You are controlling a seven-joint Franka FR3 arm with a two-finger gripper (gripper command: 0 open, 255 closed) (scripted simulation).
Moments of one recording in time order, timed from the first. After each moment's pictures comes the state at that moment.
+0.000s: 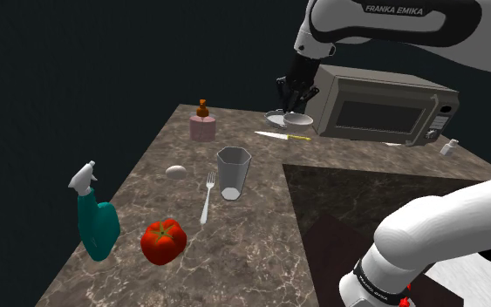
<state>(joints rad) -0.27 -0.51 0.14 -2.09 0.08 1.73 0.67</state>
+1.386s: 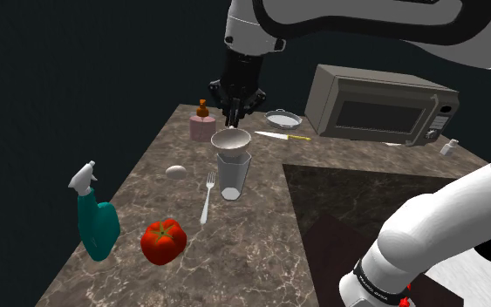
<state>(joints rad) -0.17 -0.37 0.51 -1.88 0.12 1.69 1.13</state>
